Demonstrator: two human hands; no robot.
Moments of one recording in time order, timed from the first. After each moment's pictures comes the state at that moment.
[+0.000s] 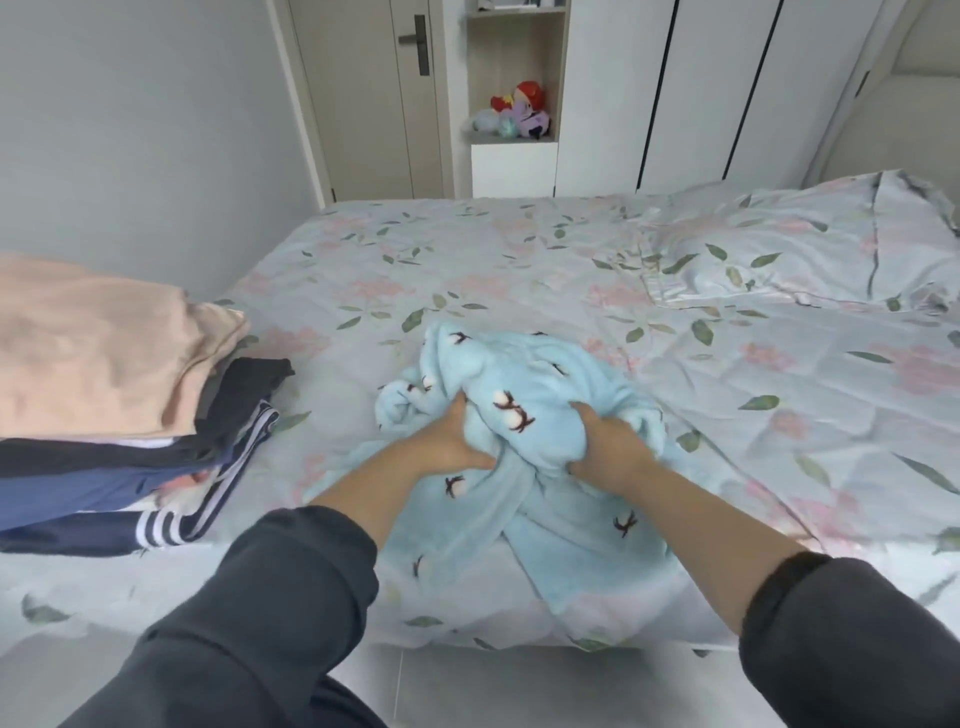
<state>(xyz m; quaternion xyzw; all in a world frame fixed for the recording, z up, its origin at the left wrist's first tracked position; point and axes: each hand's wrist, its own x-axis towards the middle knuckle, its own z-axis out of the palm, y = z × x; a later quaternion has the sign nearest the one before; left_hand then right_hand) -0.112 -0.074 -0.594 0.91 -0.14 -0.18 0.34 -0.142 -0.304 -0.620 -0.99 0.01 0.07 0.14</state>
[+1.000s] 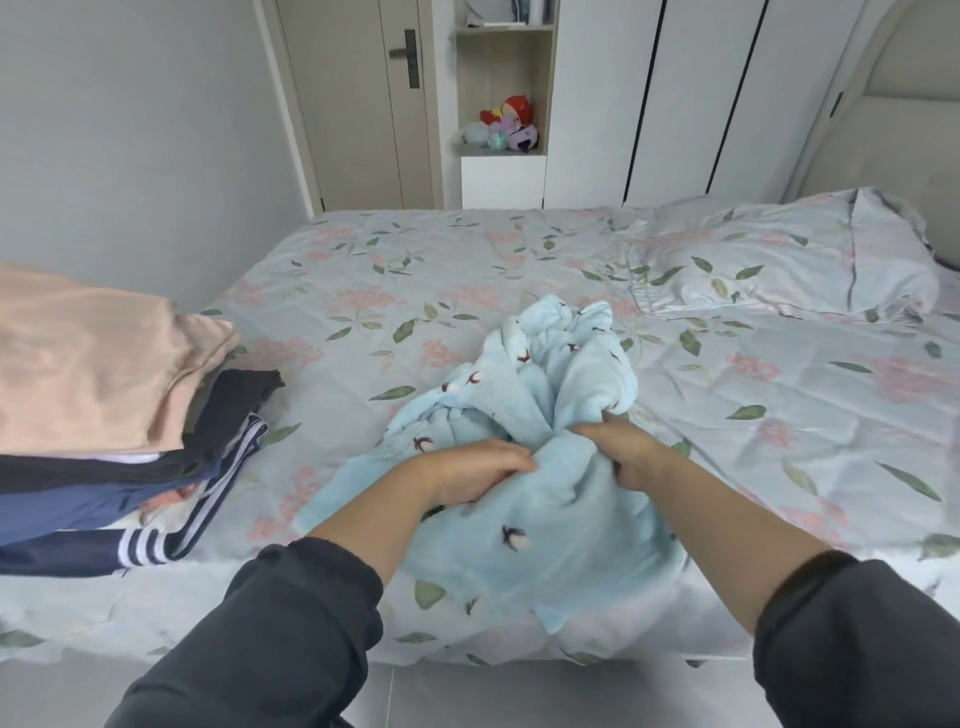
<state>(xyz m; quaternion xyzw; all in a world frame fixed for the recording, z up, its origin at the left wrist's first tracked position) -0.134 -0.107 -0.583 0.68 -0.16 -0.44 0.56 -0.141 -0.311 -0.585 -0.71 0.18 0.12 0.67</state>
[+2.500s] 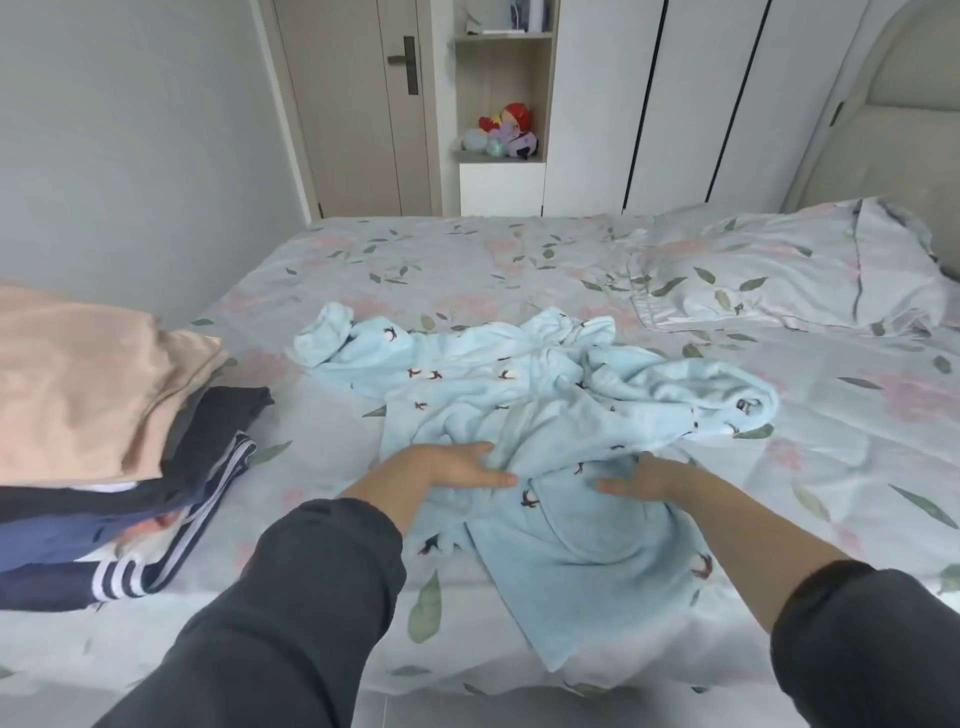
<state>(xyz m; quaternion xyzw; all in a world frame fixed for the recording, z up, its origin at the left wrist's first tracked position) -0.058 -0.096 -0.602 0.92 -0.15 -0.33 0.17 -0.121 -0.371 -0.618 -0.92 0.16 0.20 0.30</state>
